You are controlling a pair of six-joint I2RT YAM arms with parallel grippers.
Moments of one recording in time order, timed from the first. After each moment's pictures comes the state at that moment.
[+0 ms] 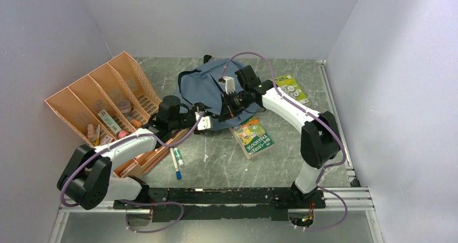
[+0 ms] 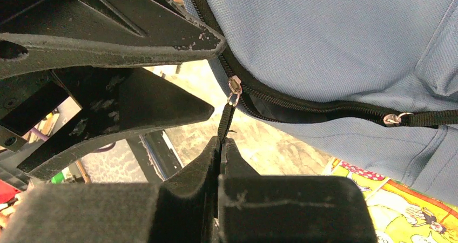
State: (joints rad) left arm -0.55 1.30 0.63 0.29 0.62 0.82; right arm 0.57 1.75 1.40 -0.62 -0.67 0.10
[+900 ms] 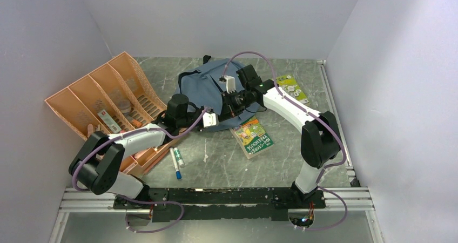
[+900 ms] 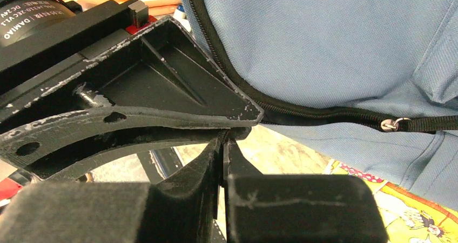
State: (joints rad) left arm -0.59 1.44 0.68 0.40 0.67 0.71; right arm 0.57 1.75 1.40 -0.62 -0.70 0.08
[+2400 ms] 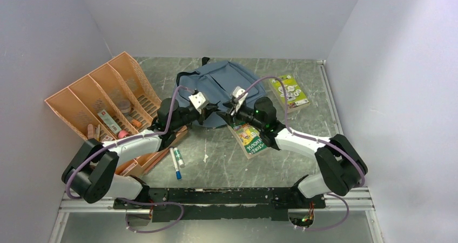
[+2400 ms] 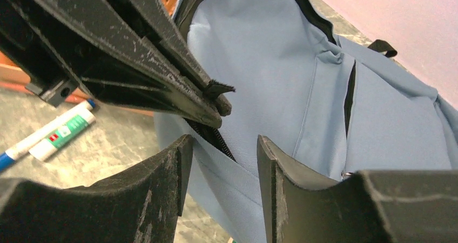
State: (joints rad) left arm -0.60 1.36 0.59 0.74 0.41 0.11; right arm 0.66 1.43 0.66 0.67 -0.36 -0.13
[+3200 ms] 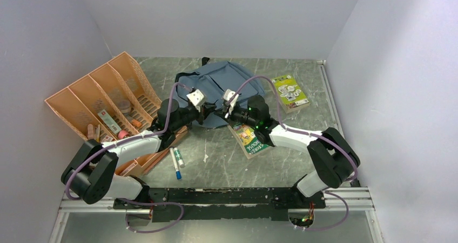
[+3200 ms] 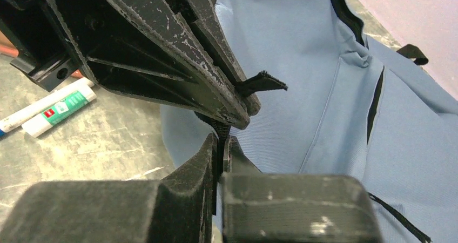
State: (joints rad) left arm -0.60 1.35 0.58 0.72 0.34 0.03; right arm 0.67 1.52 0.72 0.61 -0.44 -0.26
